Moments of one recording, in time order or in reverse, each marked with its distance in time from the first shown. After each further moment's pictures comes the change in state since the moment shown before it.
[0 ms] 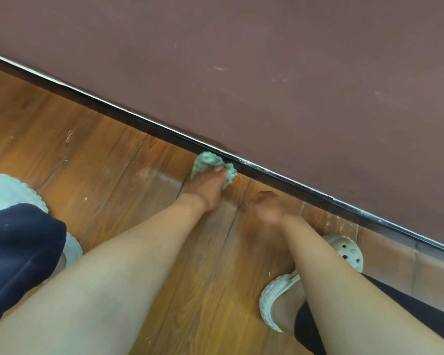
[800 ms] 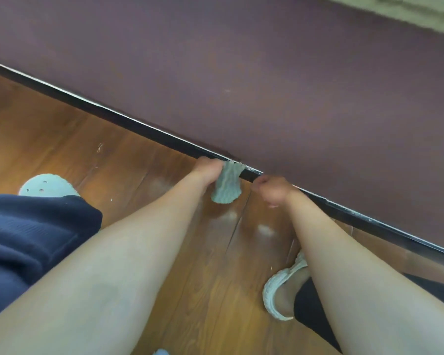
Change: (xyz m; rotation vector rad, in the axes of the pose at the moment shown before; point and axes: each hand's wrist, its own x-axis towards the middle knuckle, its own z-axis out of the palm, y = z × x) left_hand -0.029 0.013 -0.071 -1.082 0.125 -0.587; right_hand -0.054 -0.036 -0.043 0.131 0.055 -0.167
